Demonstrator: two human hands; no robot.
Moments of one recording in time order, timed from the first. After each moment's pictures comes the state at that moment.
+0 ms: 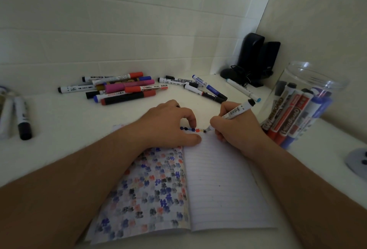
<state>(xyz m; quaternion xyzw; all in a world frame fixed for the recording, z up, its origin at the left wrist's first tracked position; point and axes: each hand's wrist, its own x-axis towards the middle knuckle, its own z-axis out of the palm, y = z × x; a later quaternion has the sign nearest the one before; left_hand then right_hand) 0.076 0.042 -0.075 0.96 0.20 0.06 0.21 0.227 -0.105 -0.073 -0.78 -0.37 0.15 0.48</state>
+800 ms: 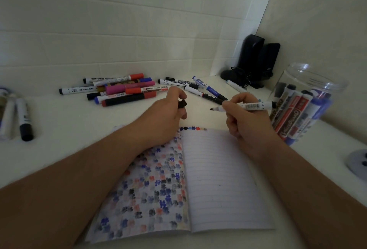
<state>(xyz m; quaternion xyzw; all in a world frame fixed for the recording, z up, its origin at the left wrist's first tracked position) 0.075 0.046 -0.077 0.90 0.21 0.20 0.32 0.228 -0.114 -0.062 -0.62 -0.31 0.23 0.68</state>
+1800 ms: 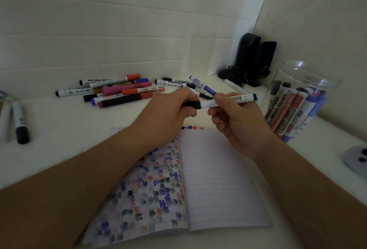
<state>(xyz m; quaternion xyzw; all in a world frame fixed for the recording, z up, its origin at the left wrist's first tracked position) 0.076 0.031 -0.064 0.90 0.14 0.29 0.28 0.214 -0.113 -0.051 -0.59 -0.30 0.30 0.69</state>
